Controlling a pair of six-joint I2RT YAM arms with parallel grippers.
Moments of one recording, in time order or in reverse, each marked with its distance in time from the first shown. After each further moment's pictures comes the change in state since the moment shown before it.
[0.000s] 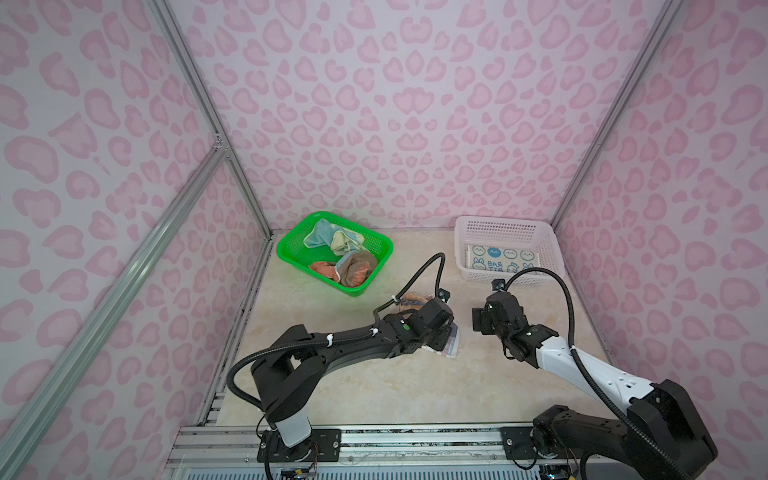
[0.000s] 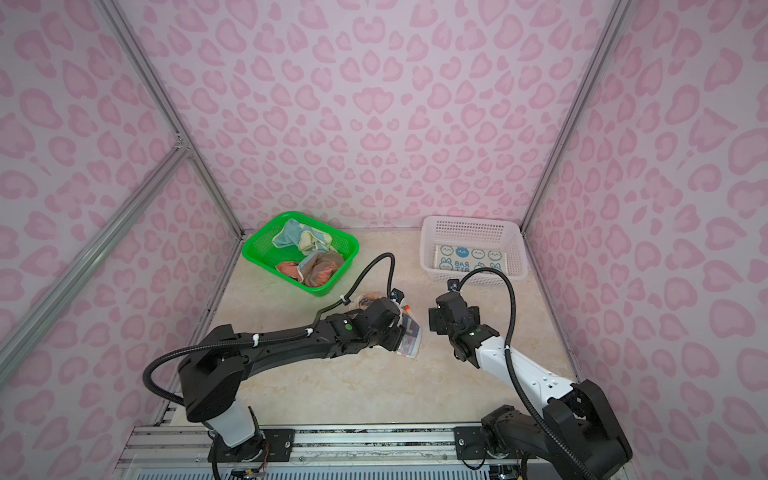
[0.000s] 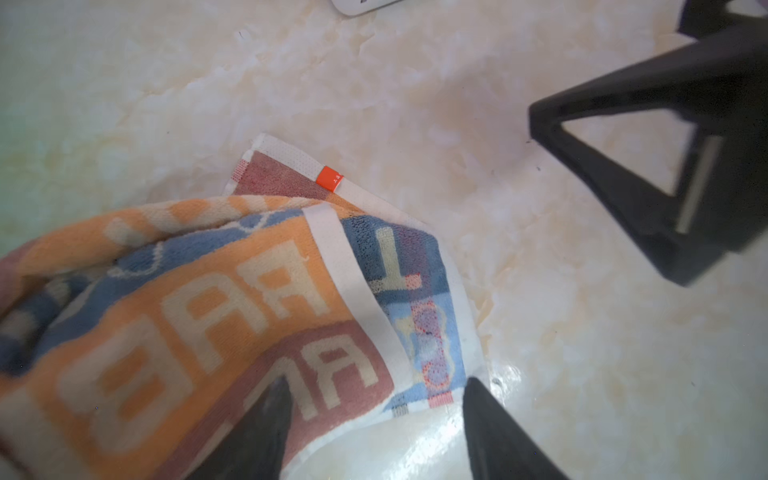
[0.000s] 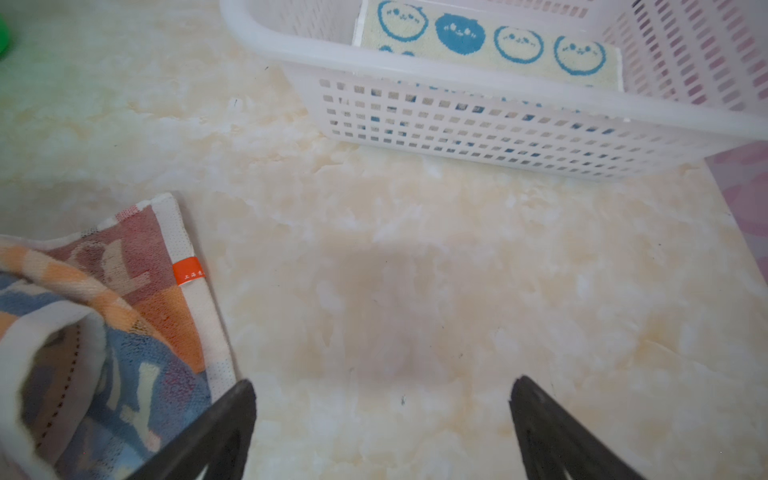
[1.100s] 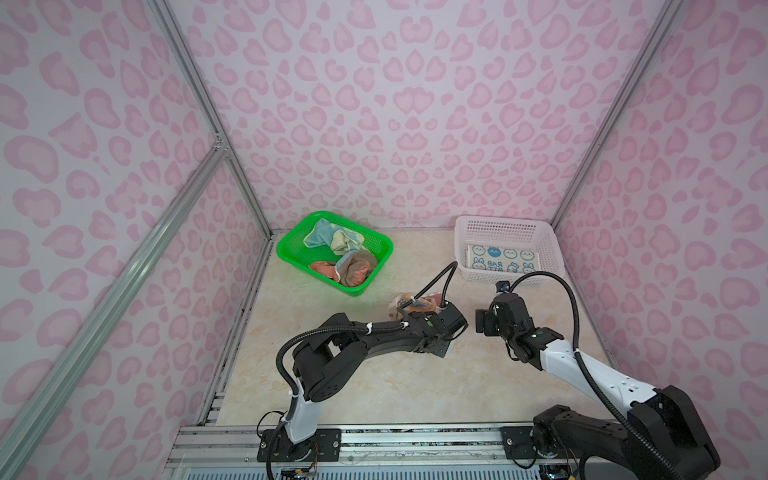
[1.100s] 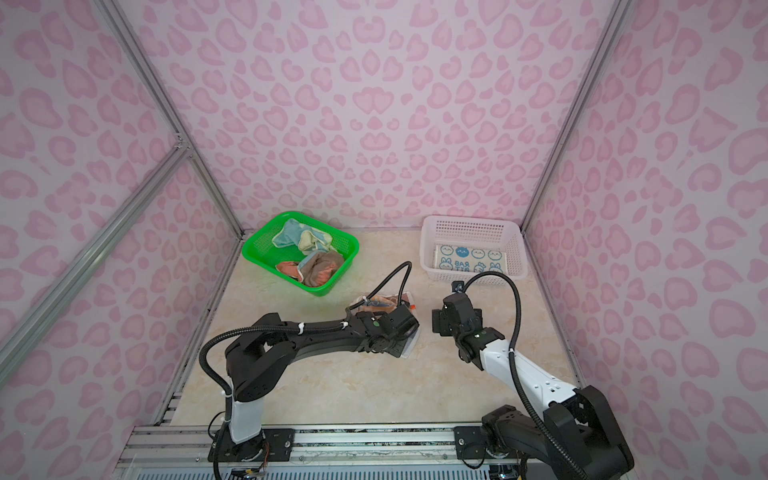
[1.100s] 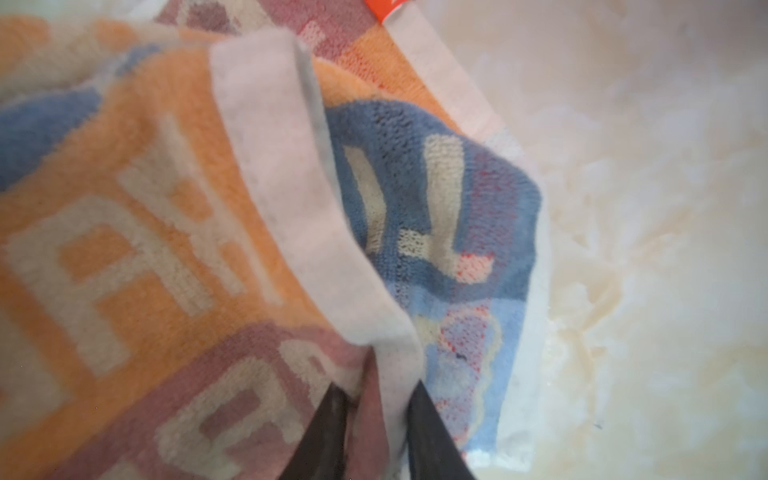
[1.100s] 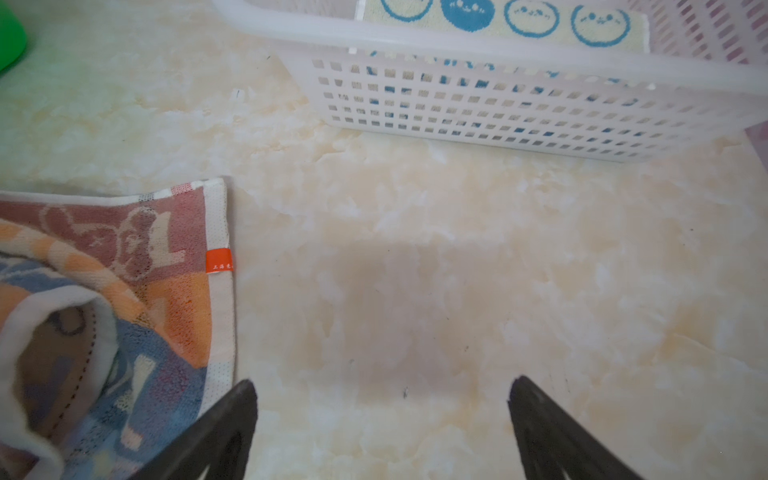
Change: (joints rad) left arm -0.022 0.192 0.139 -0.210 -0.032 -0.099; right arm -0.052 0.007 -0.019 0.023 -0.098 -0.017
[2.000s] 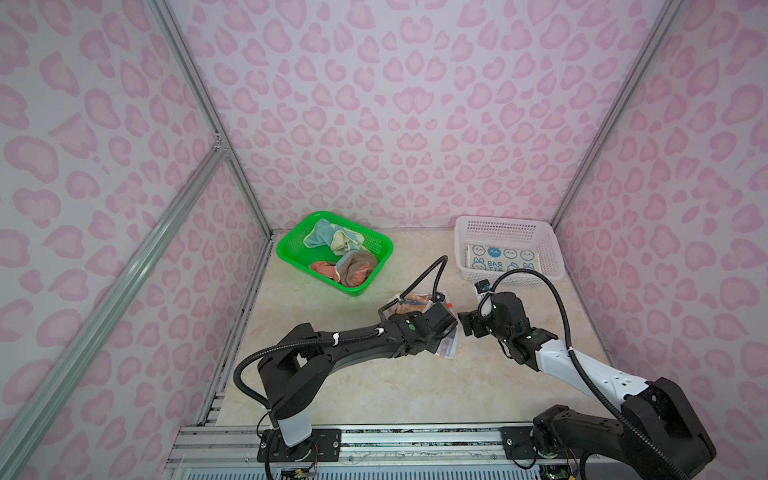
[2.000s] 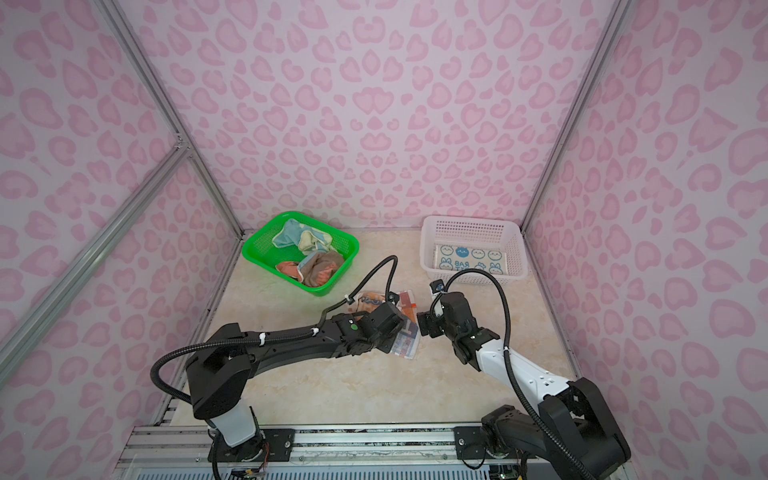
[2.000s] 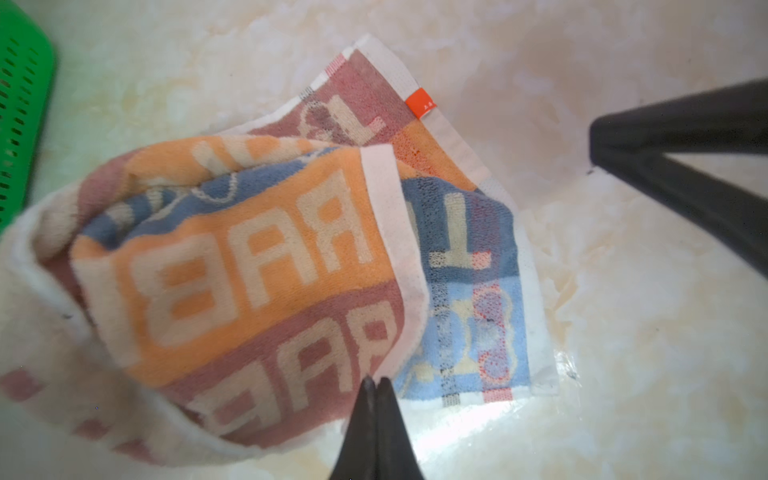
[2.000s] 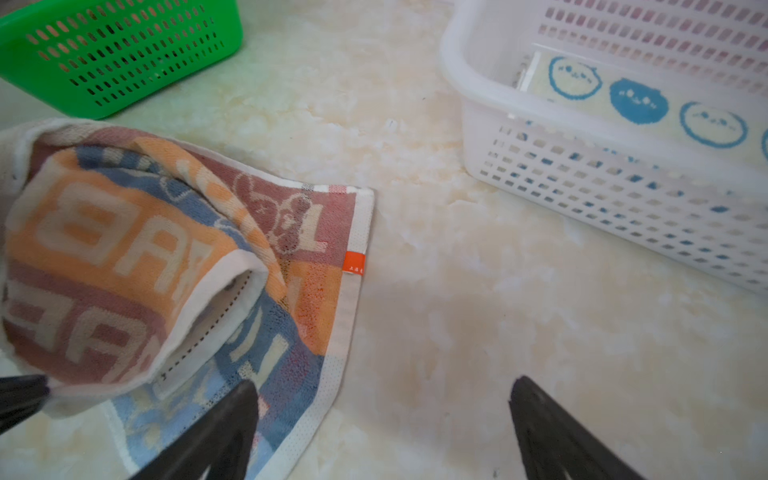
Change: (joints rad) left arm 0.000 -0.235 -0.153 0.082 -0.114 0.059; right arm 0.043 0.027 -0.022 0.206 -0.256 -0.234
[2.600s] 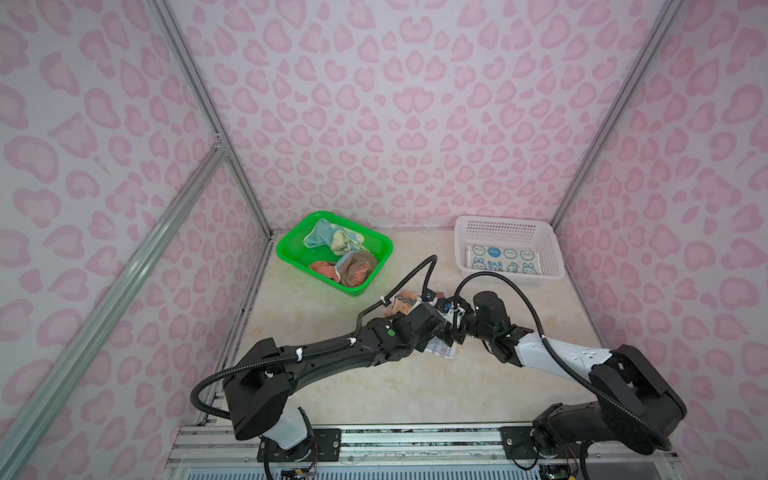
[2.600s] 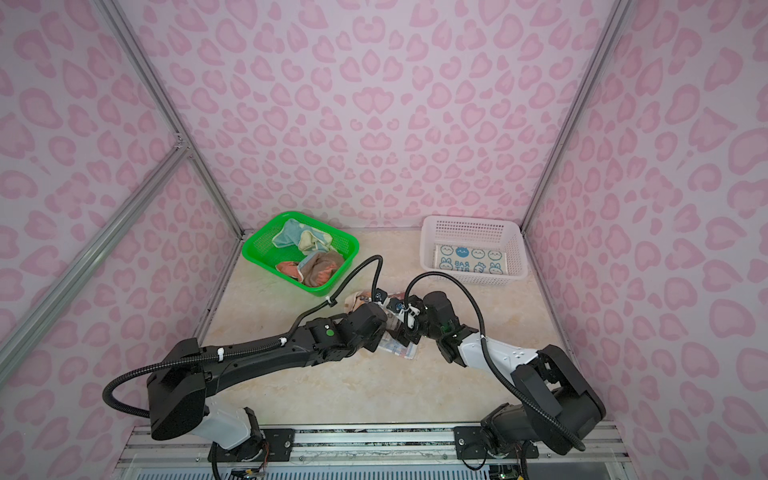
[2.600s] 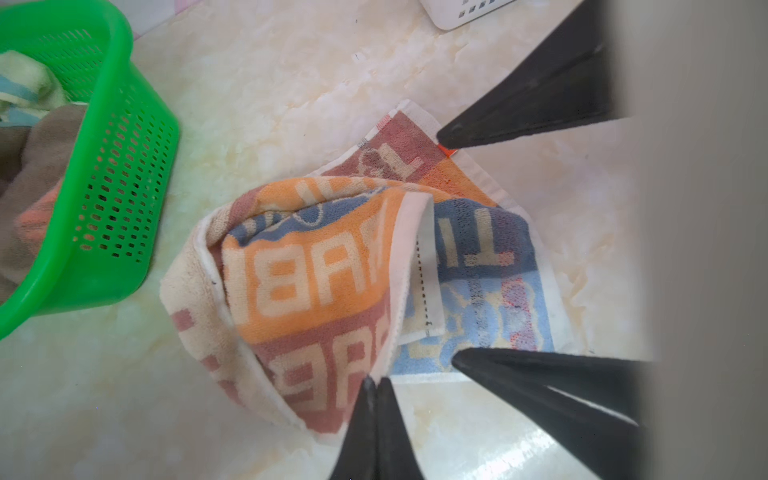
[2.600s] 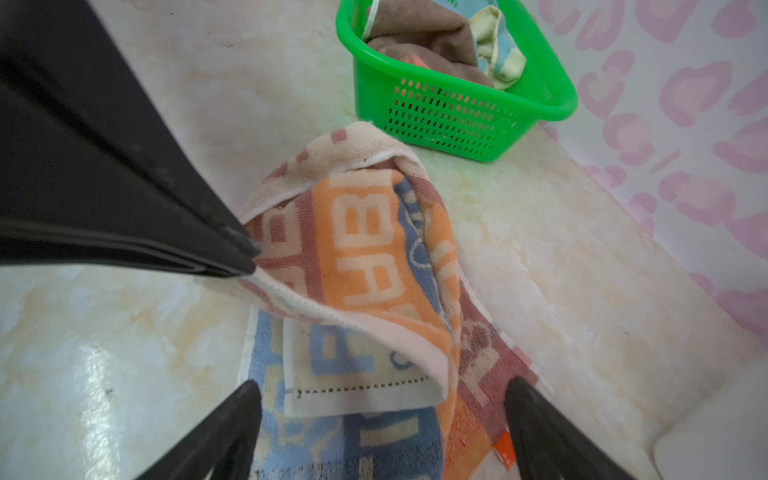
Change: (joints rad) left arm 0.001 -0.185 -0.112 0.024 -0.080 0.096; right arm 0.100 0.225 0.035 0.302 -0.405 -0.533
